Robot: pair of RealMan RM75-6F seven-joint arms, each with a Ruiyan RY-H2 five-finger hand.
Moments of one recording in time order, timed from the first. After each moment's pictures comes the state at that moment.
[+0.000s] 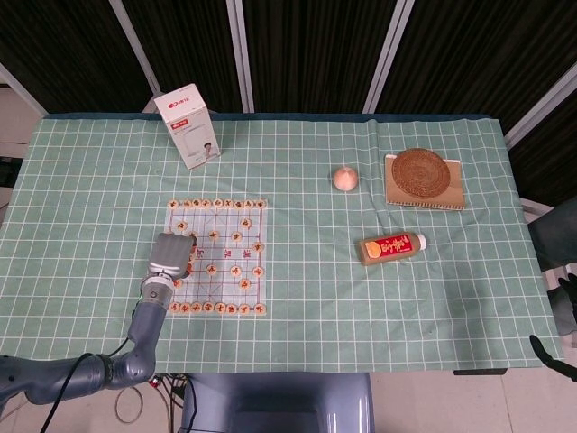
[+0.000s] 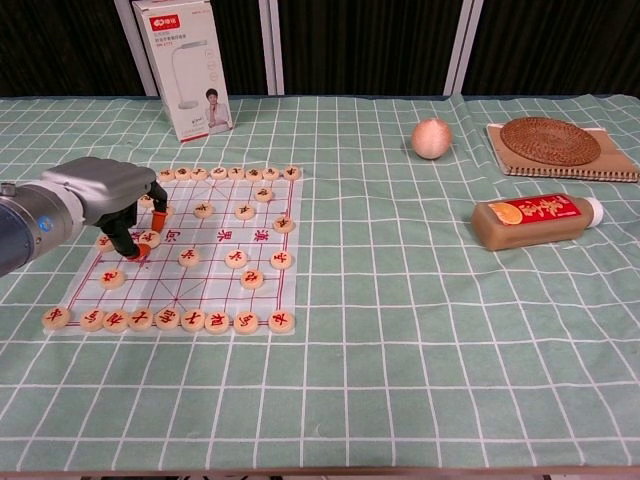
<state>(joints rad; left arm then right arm) -0.80 -1.69 -0.14 -1.40 0.63 1.09 0.87 -0.07 -0.98 0.03 -1.59 -1.55 1.60 0.39</state>
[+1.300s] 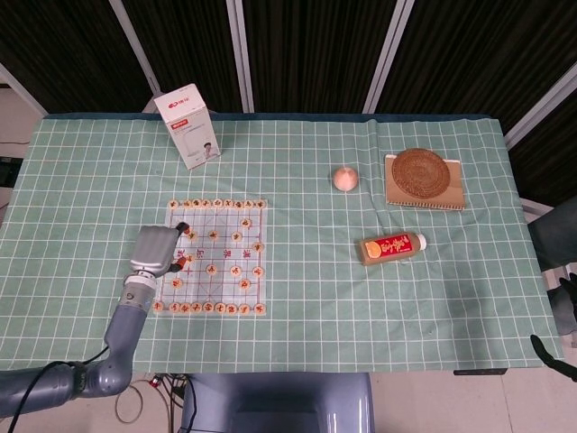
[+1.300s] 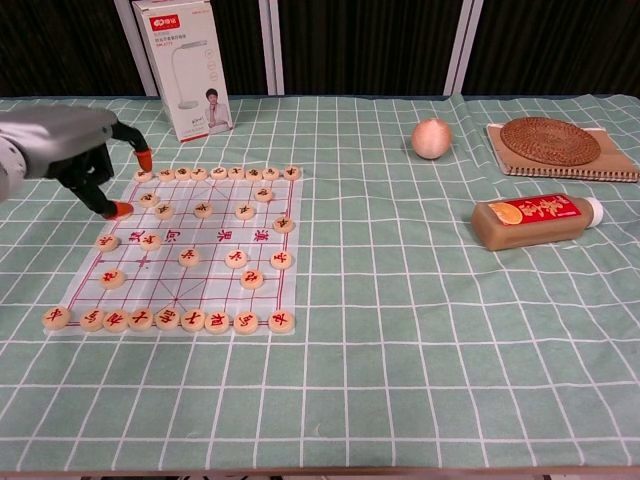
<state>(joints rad) -0.71 -1.50 -0.16 -1.64 0.79 1.19 0.68 -0.07 -0.99 0.04 -1.58 -1.55 1.61 0.37</state>
